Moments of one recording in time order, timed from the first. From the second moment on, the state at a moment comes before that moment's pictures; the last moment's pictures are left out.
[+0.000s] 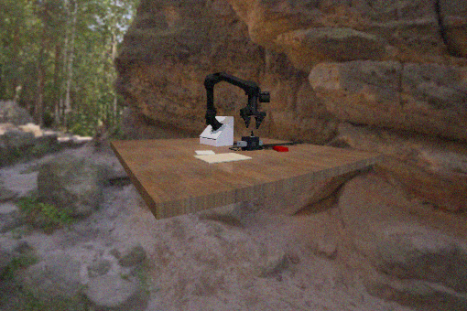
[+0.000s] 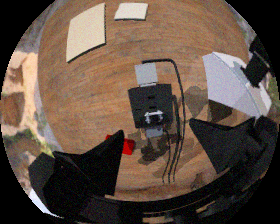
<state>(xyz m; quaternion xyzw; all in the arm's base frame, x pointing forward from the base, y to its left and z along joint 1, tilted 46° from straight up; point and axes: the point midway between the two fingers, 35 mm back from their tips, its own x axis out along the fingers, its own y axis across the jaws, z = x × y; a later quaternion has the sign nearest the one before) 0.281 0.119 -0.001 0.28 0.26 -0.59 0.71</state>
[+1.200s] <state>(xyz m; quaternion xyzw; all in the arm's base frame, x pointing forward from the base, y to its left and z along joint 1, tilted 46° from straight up) 0.283 0.105 -0.015 0.28 0.26 -0.59 0.71</state>
